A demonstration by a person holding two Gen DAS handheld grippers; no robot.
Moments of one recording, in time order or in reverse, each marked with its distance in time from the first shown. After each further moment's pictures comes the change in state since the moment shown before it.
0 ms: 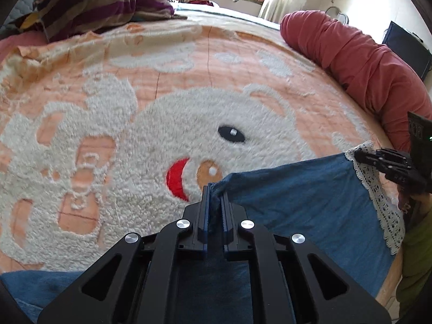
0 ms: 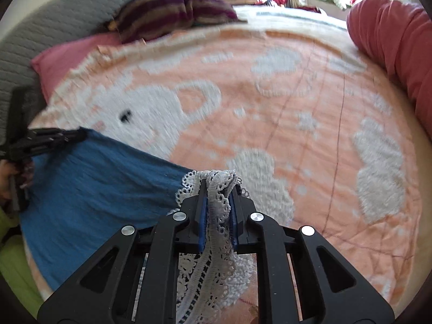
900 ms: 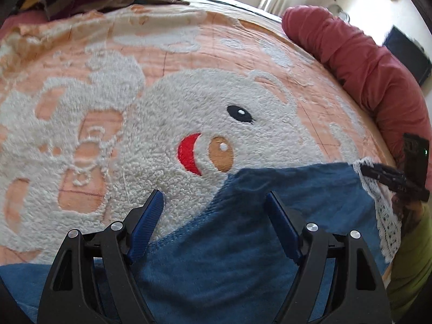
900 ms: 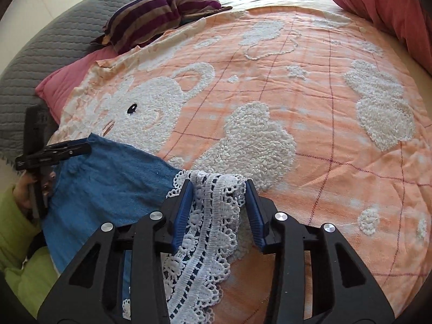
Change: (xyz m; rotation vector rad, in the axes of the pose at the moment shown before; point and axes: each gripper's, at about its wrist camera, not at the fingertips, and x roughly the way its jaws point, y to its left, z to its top) left arm -0.003 0.023 -0.011 -0.061 0.056 -0.075; right arm -0.023 -0.016 -0.039 0.172 -0.002 0.121
